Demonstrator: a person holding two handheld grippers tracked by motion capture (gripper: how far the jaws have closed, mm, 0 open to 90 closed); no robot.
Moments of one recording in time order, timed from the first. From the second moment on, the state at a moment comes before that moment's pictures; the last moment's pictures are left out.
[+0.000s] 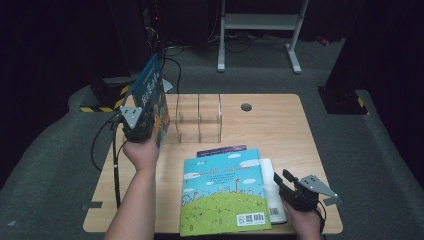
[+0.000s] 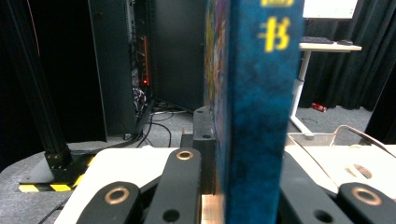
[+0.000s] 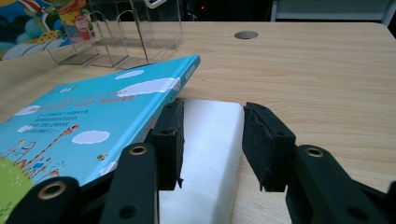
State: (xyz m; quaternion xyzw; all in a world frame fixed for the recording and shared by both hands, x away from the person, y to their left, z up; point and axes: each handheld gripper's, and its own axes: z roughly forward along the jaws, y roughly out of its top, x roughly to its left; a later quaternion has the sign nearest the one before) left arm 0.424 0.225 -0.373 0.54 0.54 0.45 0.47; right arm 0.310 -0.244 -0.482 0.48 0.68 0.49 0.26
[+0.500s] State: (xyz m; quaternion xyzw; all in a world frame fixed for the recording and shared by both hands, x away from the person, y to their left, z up) left arm 0.438 0.219 -0.390 0.53 0.54 0.46 0.46; right arm 0.308 -0.241 -0.483 0.47 0.69 0.49 0.26
